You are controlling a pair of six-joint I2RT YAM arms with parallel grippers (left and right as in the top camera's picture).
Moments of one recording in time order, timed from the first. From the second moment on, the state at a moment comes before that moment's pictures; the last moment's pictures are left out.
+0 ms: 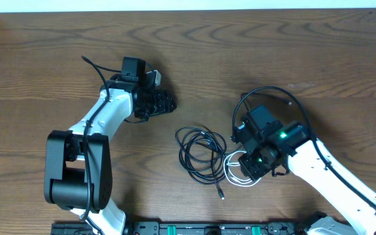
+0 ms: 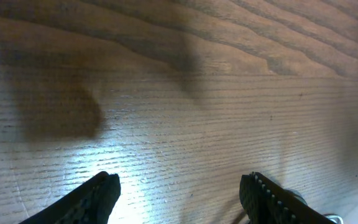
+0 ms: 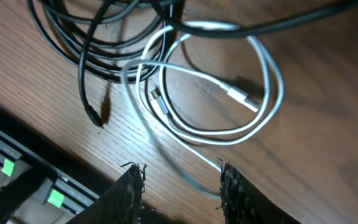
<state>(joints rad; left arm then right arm) -0.13 1.82 1.13 -0.58 0.41 -0.28 0.59 1.36 0.91 -1.05 -0.19 0.03</state>
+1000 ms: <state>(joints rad) -0.13 1.82 1.13 -0.58 0.41 -0.28 0.54 1.64 0.81 -0.79 0.23 0.17</state>
